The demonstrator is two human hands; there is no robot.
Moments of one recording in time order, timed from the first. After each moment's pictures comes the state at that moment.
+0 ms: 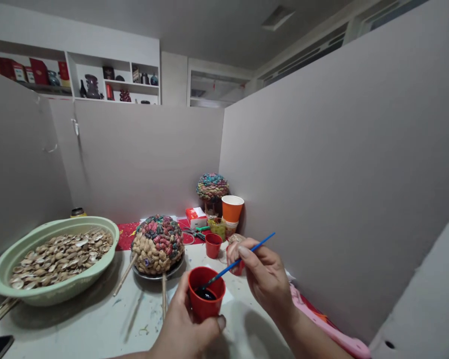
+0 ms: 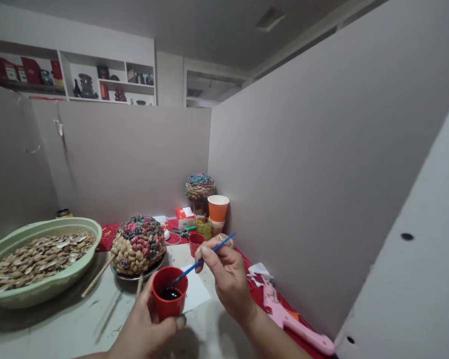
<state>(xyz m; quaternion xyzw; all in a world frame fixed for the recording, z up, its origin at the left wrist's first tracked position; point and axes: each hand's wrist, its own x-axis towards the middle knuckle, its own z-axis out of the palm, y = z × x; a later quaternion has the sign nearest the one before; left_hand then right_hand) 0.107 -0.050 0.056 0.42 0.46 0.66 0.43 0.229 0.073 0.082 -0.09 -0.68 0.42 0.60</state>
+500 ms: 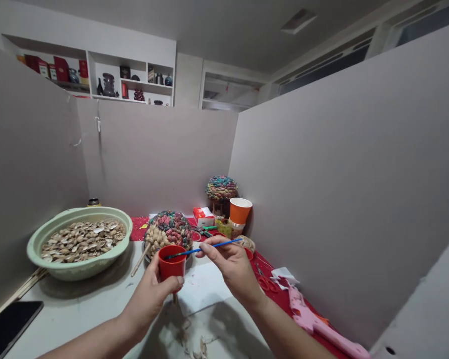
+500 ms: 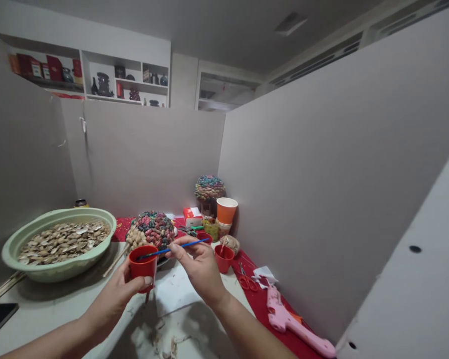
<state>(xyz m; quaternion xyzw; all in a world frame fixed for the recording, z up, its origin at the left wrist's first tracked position) 0.044 -0.094 0.079 0.38 0.52 0.67 0.37 0.178 0.037 0.094 -0.13 -0.70 0.51 0.49</state>
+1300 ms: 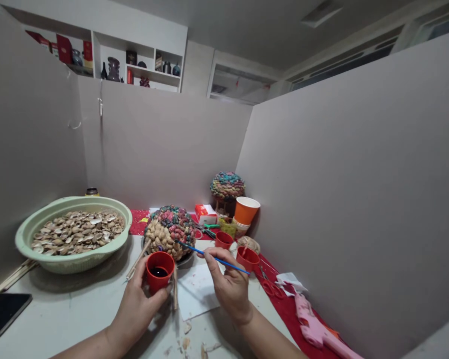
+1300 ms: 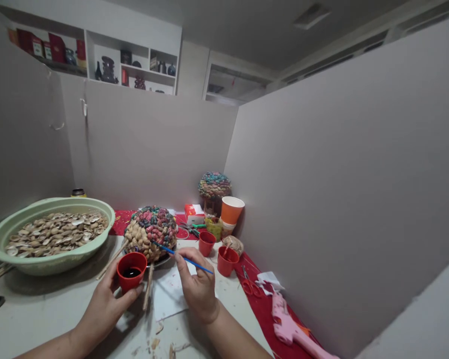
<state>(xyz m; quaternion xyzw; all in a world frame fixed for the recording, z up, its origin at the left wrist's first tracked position) 0.004 -0.086 -0.002 0.44 0.64 0.62 0.11 0.156 0.057 0.028 -0.10 -0.75 0.24 0.61</state>
